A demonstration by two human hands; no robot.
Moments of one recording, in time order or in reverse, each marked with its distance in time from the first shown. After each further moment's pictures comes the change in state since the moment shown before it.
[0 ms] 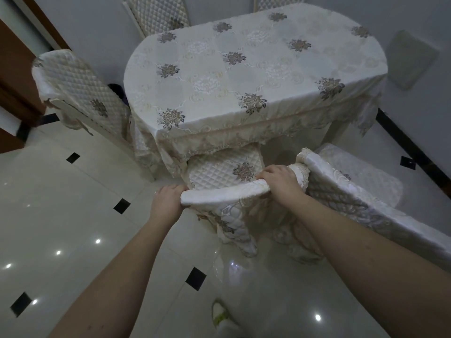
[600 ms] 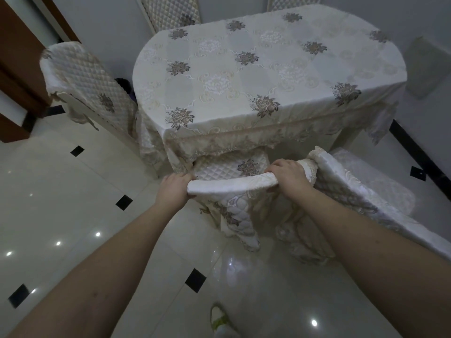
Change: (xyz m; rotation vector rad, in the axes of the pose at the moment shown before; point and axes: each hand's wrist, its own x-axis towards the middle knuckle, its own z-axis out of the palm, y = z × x) left_hand 0.043 -0.006 -0.016 0.026 -0.063 0.025; right_hand 0.051 0.007 0.000 -0.007 -0.016 0.004
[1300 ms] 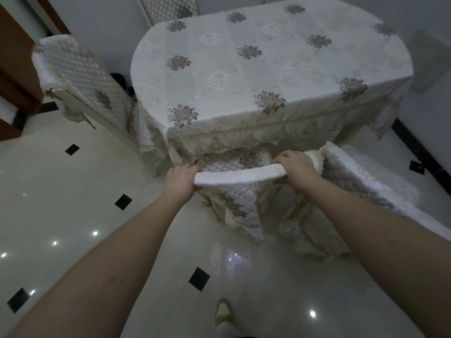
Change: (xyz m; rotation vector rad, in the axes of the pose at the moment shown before) left_hand 0.031 -0.015 -0.006 0.055 -0.034 0.017; right_hand 0.026 -0.002 -0.005 -0.034 0.013 0.006
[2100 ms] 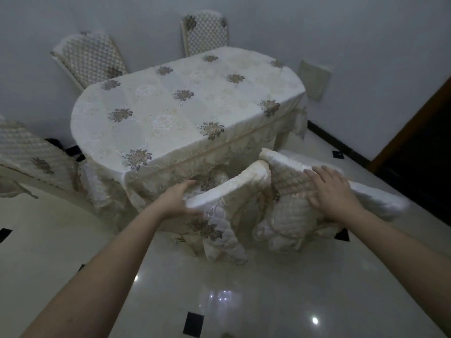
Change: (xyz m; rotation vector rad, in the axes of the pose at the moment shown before) left_hand 0.002 0.045 -0.051 -0.311 -0.295 0.367; right_hand -0.223 0.035 -0.048 -0.179 0.230 0.449
